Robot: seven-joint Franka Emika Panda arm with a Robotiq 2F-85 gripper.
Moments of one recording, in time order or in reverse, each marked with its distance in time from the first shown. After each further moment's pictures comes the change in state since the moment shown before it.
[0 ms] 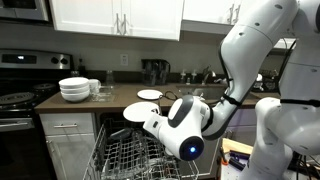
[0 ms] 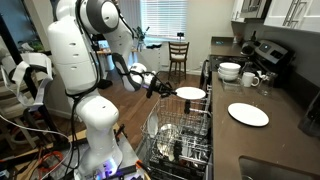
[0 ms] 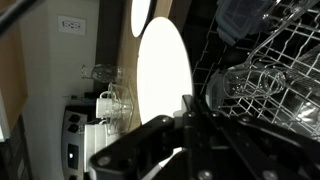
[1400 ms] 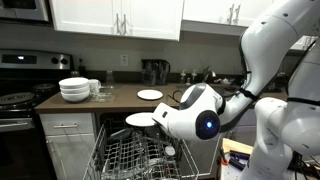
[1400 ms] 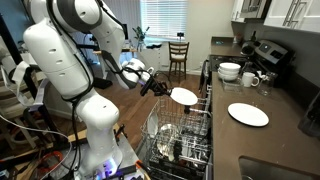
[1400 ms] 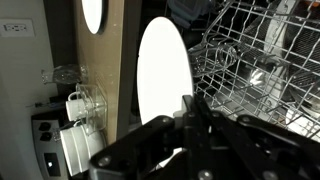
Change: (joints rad) arm 0.026 -0.199 -0.070 -0.094 0.164 0.281 -0.061
